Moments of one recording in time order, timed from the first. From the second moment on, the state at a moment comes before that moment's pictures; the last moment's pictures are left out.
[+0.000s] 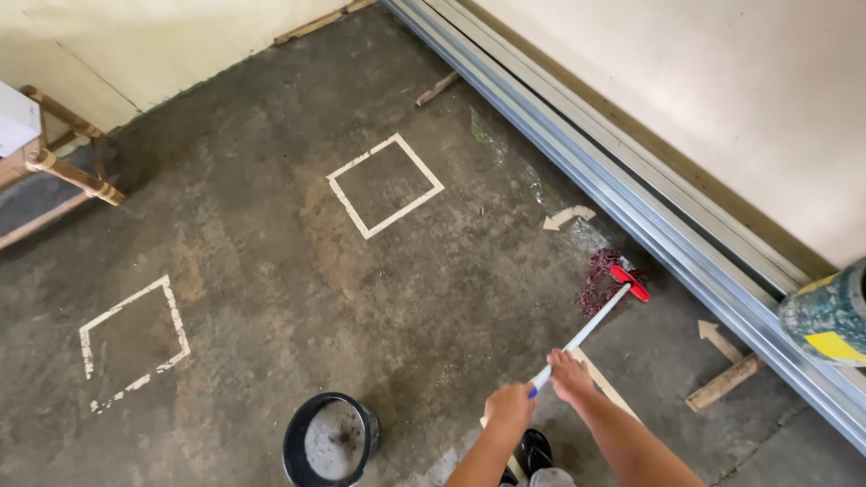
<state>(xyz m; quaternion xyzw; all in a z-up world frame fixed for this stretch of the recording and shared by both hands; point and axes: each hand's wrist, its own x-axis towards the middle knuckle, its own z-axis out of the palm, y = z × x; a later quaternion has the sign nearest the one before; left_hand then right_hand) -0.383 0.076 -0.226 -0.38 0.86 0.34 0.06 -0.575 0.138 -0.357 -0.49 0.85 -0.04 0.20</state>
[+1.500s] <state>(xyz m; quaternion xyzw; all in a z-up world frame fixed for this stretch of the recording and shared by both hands) -0.571 0.038 -0.124 -0.43 0.81 0.35 0.15 -0.783 0.137 -0.352 -0.72 0.67 -0.14 0.12</state>
